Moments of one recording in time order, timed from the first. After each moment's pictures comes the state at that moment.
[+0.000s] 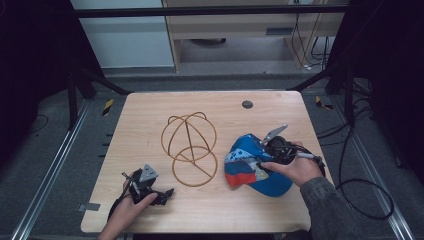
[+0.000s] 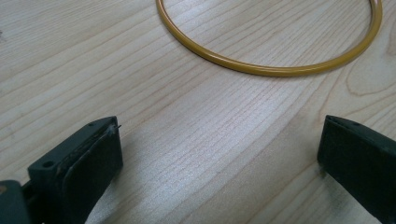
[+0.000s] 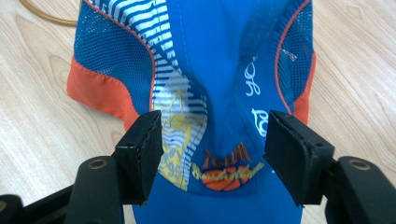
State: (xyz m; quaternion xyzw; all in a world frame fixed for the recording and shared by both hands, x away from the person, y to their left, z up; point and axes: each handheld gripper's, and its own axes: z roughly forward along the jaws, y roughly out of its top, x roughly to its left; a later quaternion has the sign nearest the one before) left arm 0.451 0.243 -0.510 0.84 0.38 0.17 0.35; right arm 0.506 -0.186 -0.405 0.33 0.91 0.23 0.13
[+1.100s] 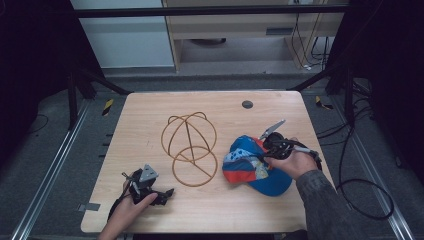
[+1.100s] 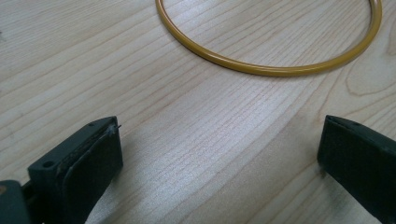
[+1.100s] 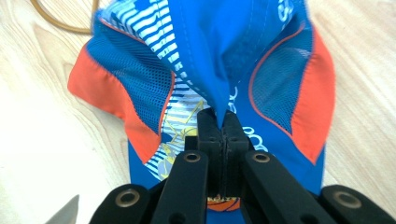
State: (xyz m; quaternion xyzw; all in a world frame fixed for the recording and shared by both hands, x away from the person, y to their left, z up) left arm 0.450 0.242 -0.510 0.84 0.38 0.17 0.35; right arm 0.522 -0.188 -0.405 0.33 0.91 0.24 0.08
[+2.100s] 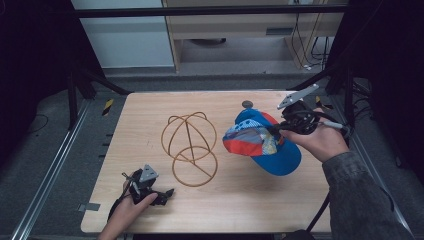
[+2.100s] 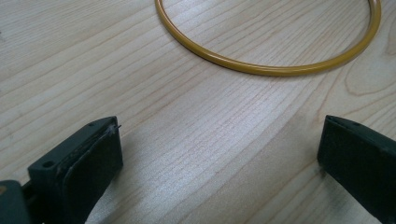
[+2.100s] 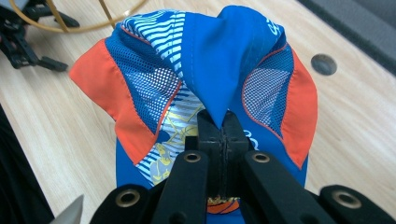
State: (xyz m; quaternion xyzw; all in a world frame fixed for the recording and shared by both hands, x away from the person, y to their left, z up) left arm 0.450 0.242 -0.510 0.84 0.38 0.17 0.35; right arm 0.505 -0.207 -0.277 0.31 0.88 0.32 0.13
